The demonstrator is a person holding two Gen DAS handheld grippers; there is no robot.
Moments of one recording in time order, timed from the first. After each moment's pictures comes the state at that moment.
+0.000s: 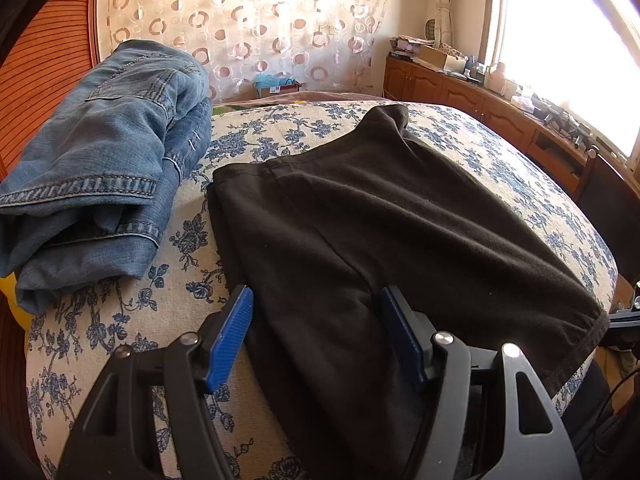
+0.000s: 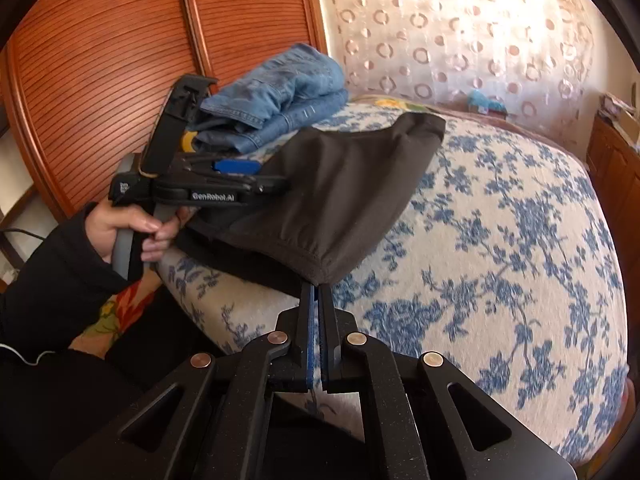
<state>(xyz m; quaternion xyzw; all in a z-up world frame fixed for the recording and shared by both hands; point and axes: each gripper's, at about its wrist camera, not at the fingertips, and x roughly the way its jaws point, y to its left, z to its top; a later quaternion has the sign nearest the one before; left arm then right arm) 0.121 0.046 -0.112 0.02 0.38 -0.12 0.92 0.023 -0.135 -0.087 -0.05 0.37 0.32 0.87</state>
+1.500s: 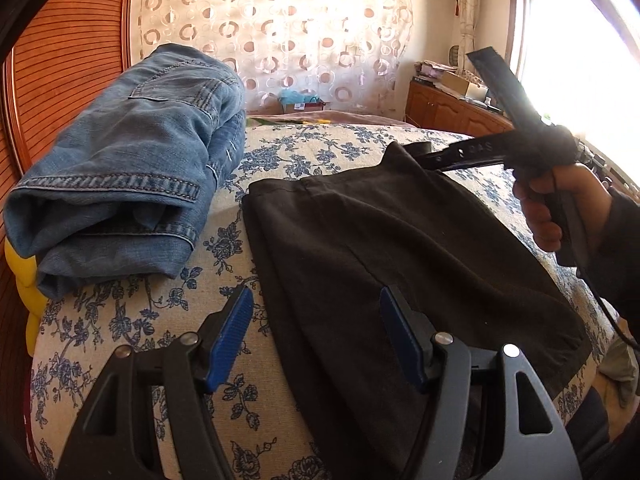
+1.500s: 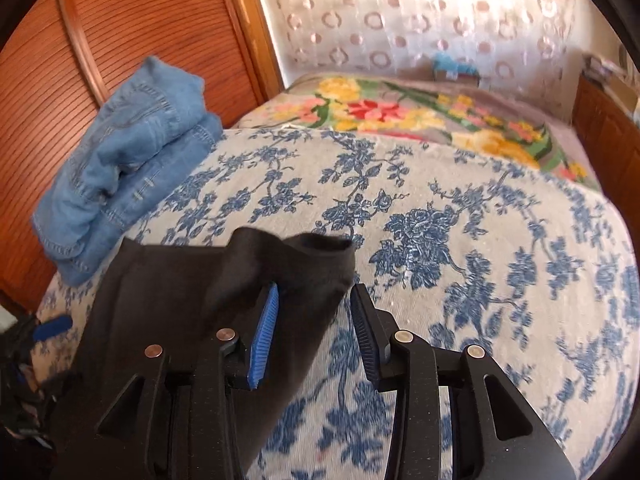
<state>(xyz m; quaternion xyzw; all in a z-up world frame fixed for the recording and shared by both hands) 0.116 0.060 -0.108 -0.01 0.35 -0.09 0.93 0.304 -0.116 -0.104 -0.01 0.45 0.26 0.86</state>
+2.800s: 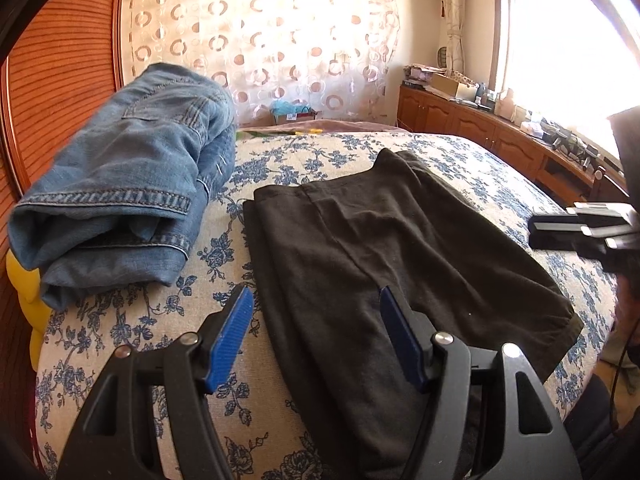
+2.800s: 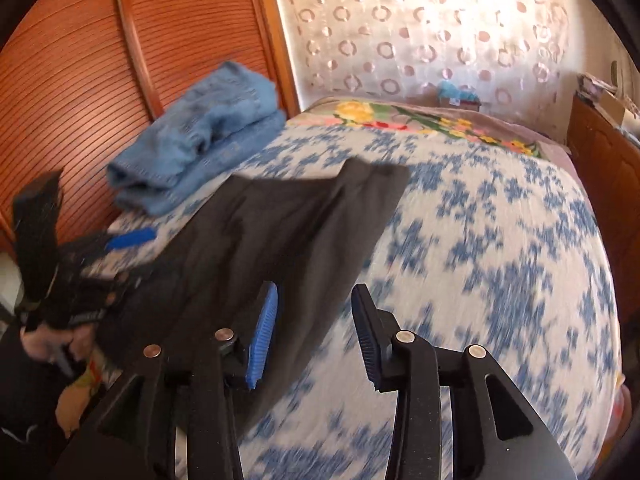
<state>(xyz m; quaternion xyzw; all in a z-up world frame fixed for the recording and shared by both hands) 0.108 0.056 -0.105 0.01 0.33 -0.10 0.94 0.130 -0.136 -0.078 -0.03 0.38 0.27 0.88</state>
